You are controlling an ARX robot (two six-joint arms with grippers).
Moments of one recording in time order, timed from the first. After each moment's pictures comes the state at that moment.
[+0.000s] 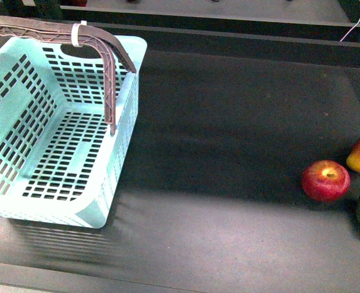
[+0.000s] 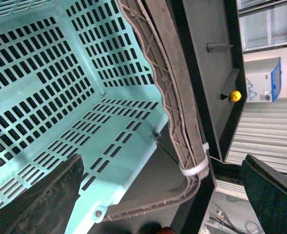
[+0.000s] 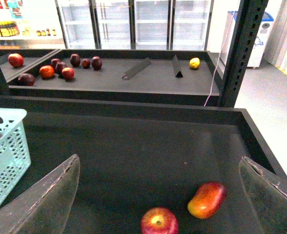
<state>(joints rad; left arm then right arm) -0.05 1.55 0.65 0.39 0.14 -1.15 0.00 0.01 0.02 0.00 0.00 -0.01</state>
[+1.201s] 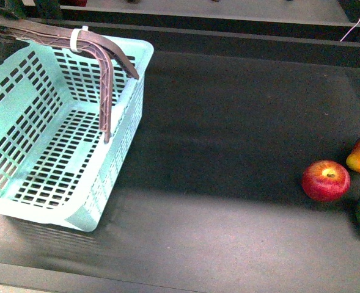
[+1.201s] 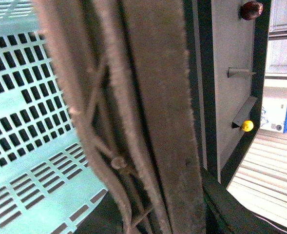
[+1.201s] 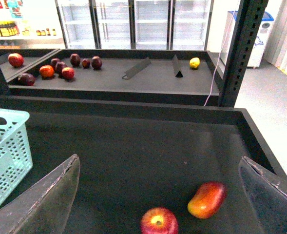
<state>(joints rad) -0.02 1.93 1.06 0.25 0.11 -1.28 0.00 0.00 0.02 0.00 0.00 -0.01</state>
